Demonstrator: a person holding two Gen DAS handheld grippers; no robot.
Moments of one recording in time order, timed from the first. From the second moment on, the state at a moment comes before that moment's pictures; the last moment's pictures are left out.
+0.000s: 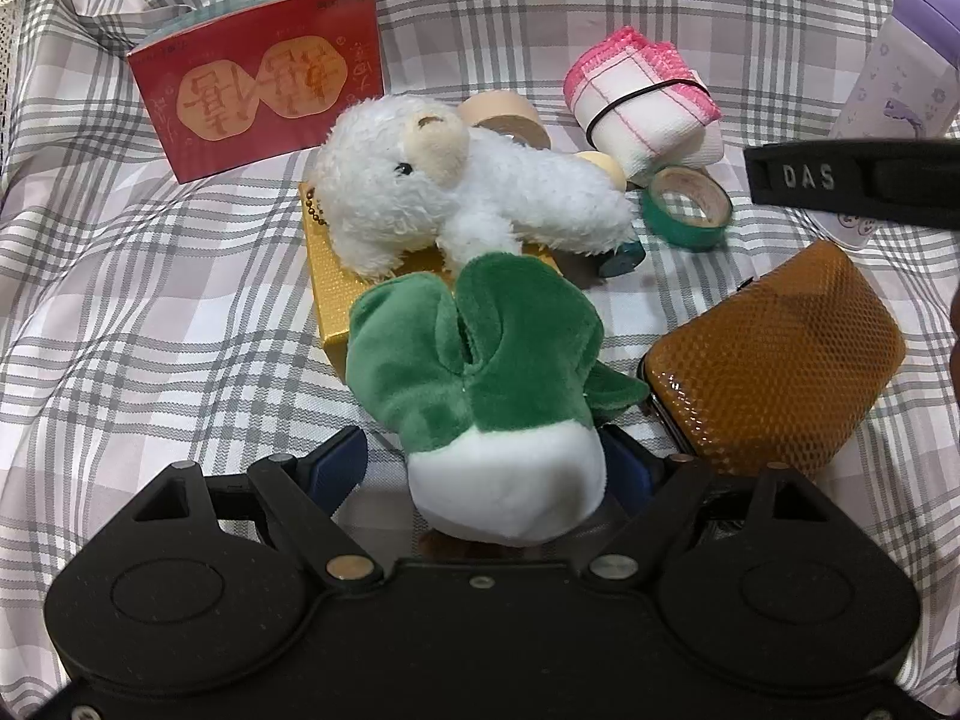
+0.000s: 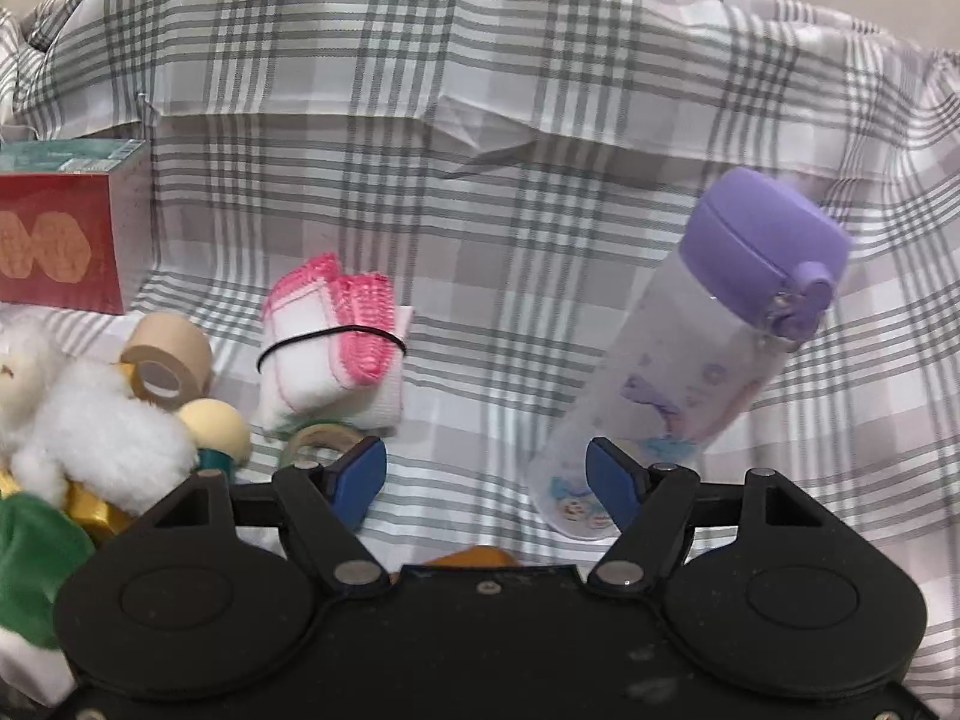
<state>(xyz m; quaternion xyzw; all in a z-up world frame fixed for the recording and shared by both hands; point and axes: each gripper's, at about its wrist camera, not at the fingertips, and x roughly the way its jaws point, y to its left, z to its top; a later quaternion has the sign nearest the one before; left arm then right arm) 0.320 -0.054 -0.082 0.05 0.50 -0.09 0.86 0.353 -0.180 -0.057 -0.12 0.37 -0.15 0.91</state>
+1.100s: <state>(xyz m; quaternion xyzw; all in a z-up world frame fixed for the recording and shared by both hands) 0.320 -0.049 -0.077 0.05 0.49 -0.11 0.86 0.356 -0.187 -0.079 -0.05 0.38 -0.02 0.92</state>
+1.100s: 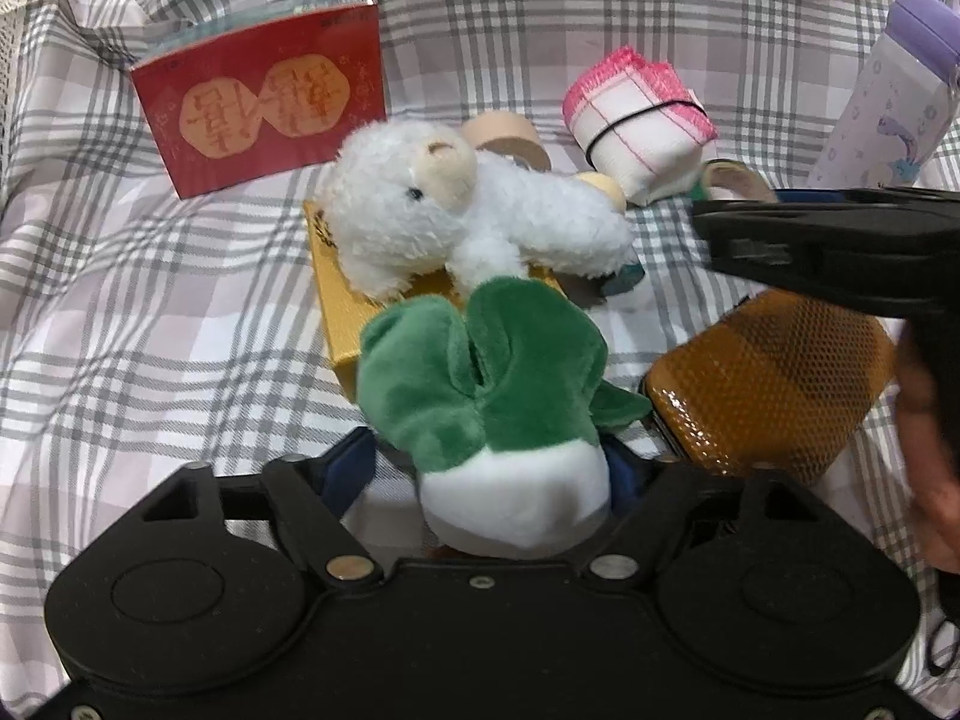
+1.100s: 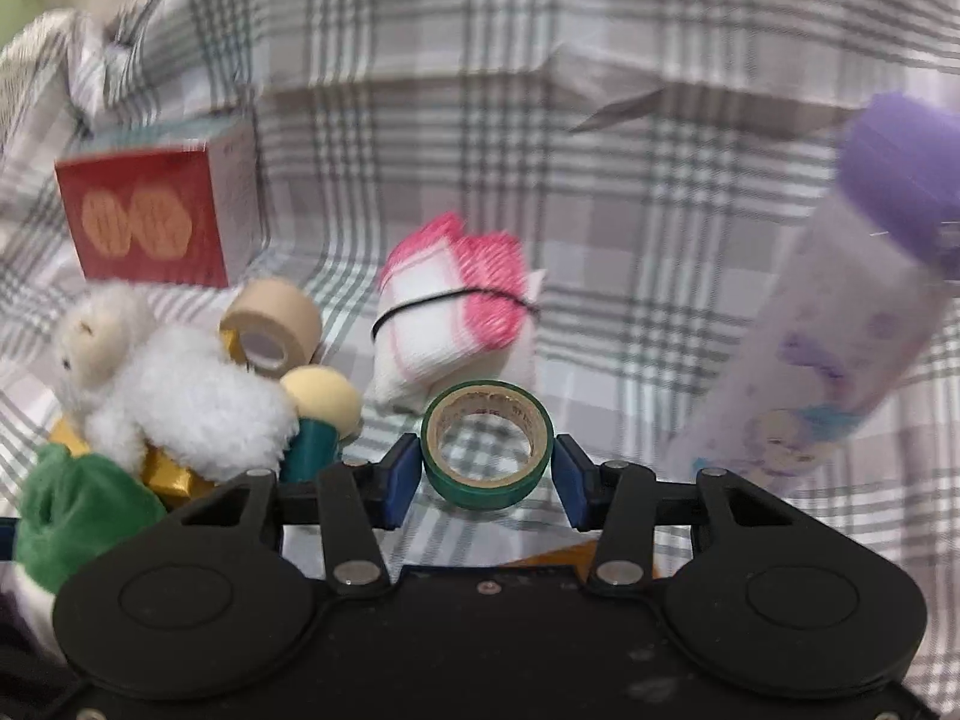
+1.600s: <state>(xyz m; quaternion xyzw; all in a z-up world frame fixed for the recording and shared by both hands) 0.293 -0.047 -0.044 0.06 0.45 -0.11 0.88 0.275 -0.205 -0.042 -0.03 0.36 -0.05 0.93</state>
